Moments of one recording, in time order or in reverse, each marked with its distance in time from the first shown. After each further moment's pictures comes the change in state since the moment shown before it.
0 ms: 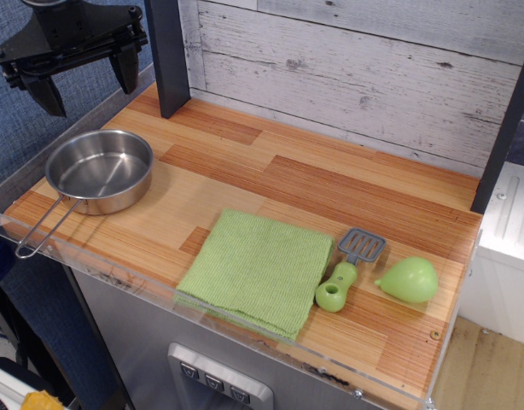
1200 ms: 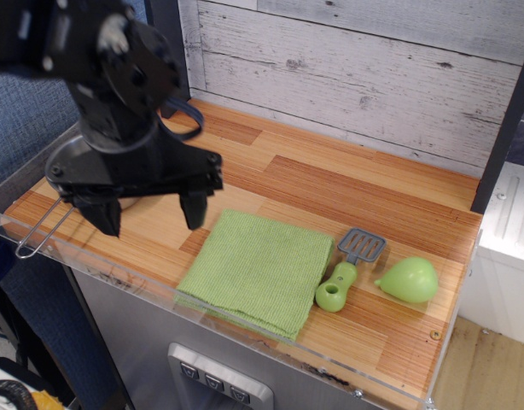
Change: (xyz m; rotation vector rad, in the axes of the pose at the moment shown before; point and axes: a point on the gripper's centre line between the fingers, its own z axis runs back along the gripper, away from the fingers) arm -0.121 -0.011 0.010 -0.058 0.083 -0.360
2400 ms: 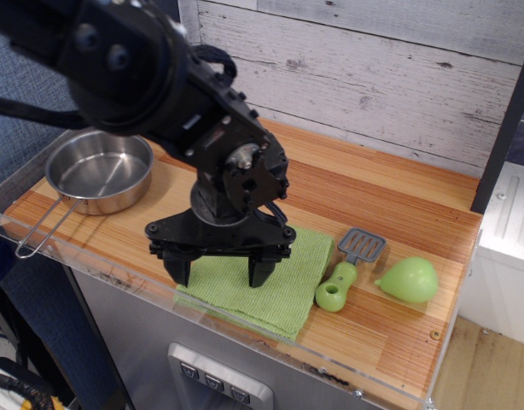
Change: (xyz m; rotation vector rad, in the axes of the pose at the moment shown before) arm -0.023 -0.045 -0.061 0.059 0.054 -0.084
